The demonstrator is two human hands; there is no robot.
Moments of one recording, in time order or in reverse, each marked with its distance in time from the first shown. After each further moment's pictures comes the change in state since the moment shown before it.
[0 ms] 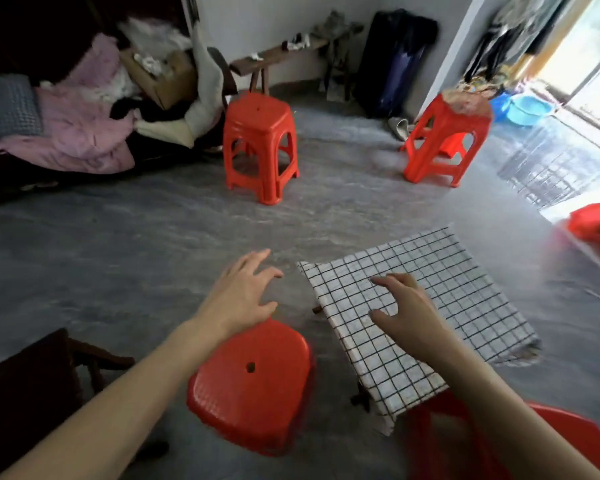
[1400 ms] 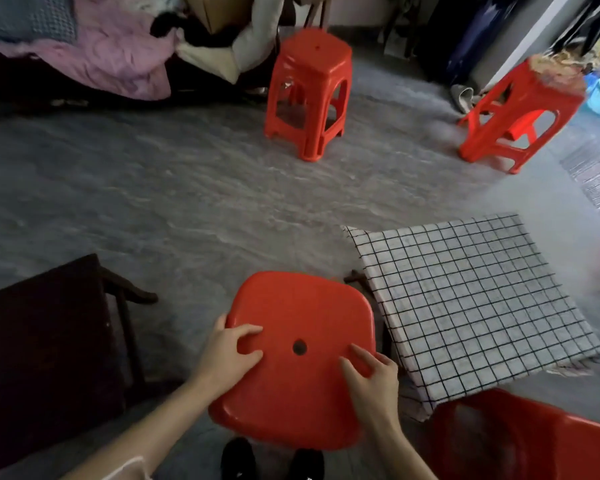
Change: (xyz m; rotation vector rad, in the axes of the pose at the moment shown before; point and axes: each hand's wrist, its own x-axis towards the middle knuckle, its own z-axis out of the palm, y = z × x) left_hand -0.133 -0.099 0.152 -0.630 -0.041 -0.568; right_hand -0.056 -0.030 0.238 0.442 0.009 0.491
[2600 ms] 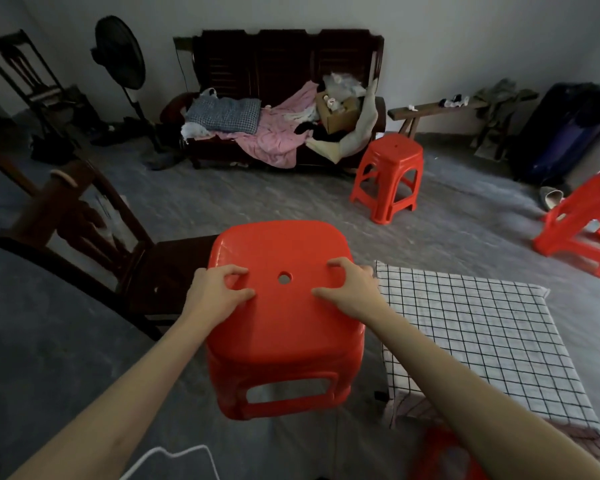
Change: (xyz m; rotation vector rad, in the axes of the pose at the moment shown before) left_hand -0.366 0.215 -0.017 -0.046 0.615 -0.314; right_hand -0.165 -0.080 -0.263 -0.363 -0.485 -0.720
